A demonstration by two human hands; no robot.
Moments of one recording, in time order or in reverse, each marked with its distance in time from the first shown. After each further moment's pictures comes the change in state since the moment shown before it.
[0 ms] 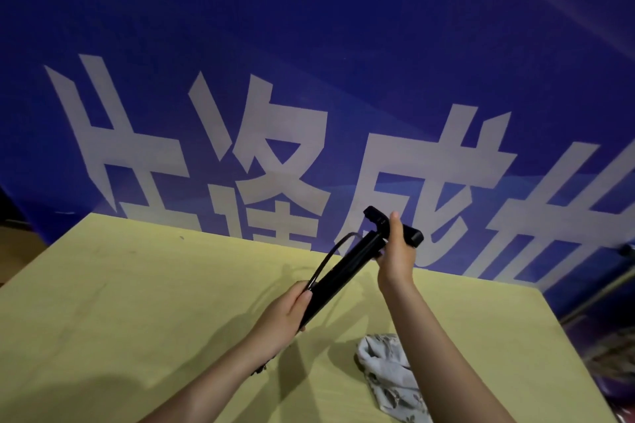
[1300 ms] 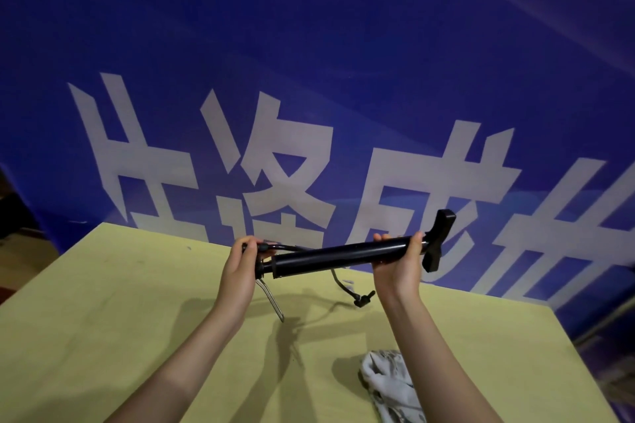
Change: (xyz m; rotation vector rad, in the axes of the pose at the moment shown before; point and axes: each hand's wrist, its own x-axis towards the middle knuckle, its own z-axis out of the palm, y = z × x) left_hand 0.018 0.037 -0.066 -0.369 0.583 0.061; right_hand -0.011 -0.010 0.004 0.502 -0.106 0.062
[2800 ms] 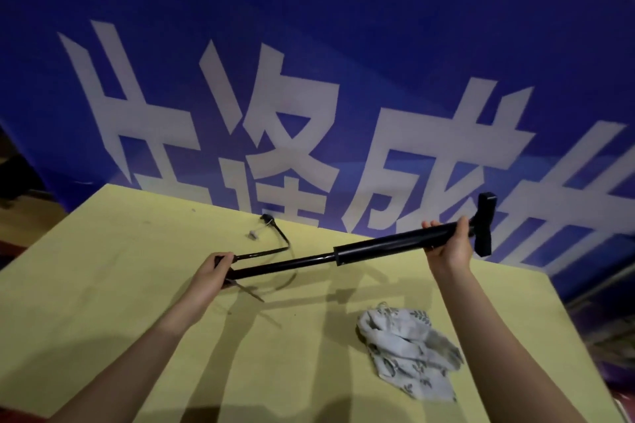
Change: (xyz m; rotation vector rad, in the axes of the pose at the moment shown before) left_hand 0.008 -0.099 -0.070 0.196 -0.030 -0.350; right_hand 0.055 -0.045 -0.080 -0.136 0.180 -0.035
